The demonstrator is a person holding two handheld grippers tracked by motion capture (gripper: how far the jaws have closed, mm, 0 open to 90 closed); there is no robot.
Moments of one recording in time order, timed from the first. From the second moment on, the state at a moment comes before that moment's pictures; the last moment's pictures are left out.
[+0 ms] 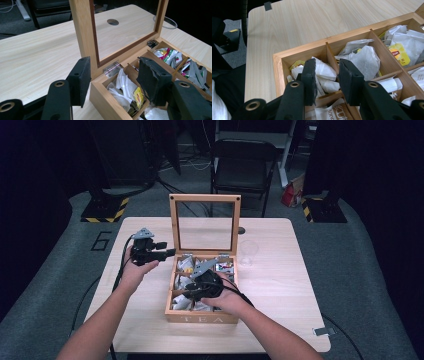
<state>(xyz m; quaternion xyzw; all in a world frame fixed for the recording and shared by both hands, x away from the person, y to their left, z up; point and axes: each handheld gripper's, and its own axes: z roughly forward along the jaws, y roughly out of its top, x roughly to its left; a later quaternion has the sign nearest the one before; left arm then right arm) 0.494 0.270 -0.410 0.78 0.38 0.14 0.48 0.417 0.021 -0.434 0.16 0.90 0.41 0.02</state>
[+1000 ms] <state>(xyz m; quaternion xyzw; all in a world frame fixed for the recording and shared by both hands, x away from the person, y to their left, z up) 0.492 0.273 -0.412 0.78 0.38 0.14 0.48 0.413 0.035 -0.444 0.14 0.91 0.40 -0.01</state>
